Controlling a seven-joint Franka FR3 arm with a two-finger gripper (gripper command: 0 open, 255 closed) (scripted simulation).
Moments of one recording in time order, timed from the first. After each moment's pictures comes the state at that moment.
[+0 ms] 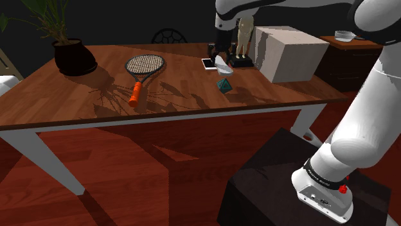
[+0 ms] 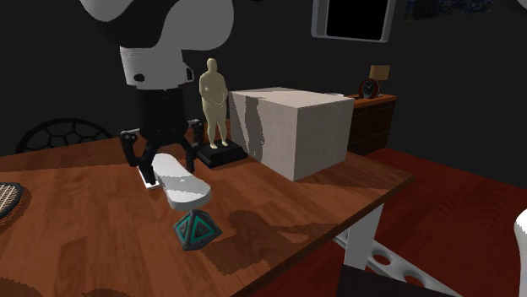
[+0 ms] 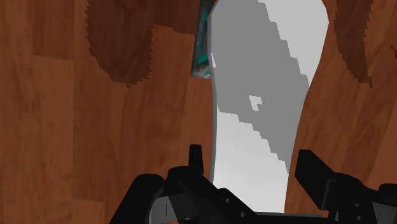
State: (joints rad) arm 0.00 0.12 -0.05 -1.73 0.03 1.85 0.43
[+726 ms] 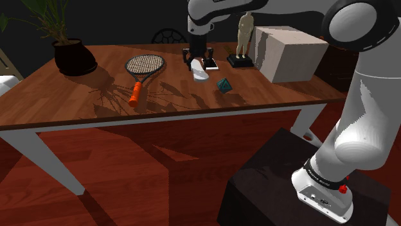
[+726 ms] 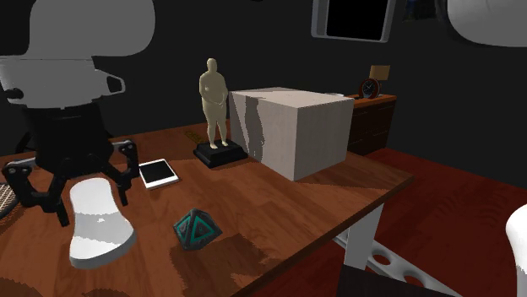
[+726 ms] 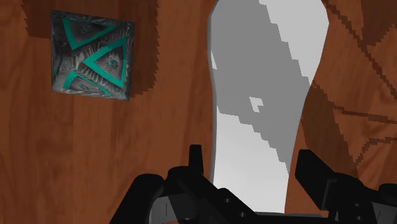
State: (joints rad) arm 0.11 0.28 0.02 -1.53 0.01 1.82 0.63
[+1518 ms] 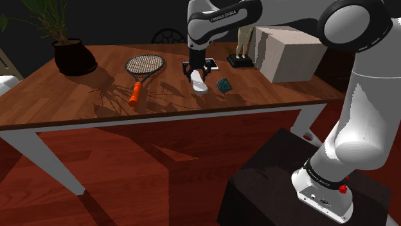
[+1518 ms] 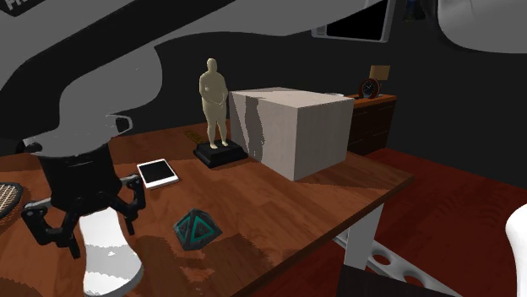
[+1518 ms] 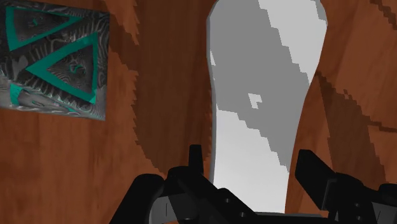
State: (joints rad) arm 0.11 0.31 0.03 -1.65 0.01 1.96 0.64
